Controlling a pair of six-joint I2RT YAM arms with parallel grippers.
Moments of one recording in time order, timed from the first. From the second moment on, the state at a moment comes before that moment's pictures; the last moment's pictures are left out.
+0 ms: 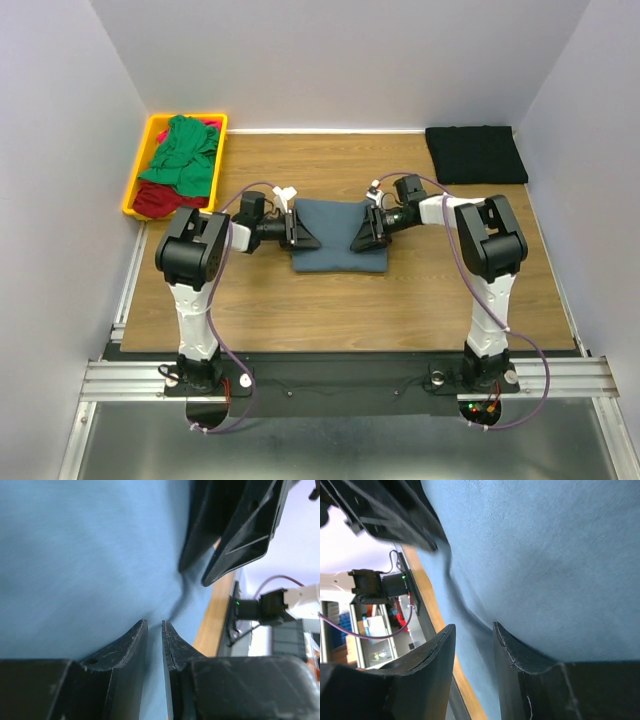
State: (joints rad) left arm -0.27 2.03 0.90 0.49 1.01 -0.59; right arm 0.29 2.10 1.26 -0.28 -1.00 0.26
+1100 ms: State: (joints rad) left arm -0.20 1.99 0.89 0.16 1.16 -0.33; right arm 0.26 2.01 1.07 -0.34 -1.08 0.20
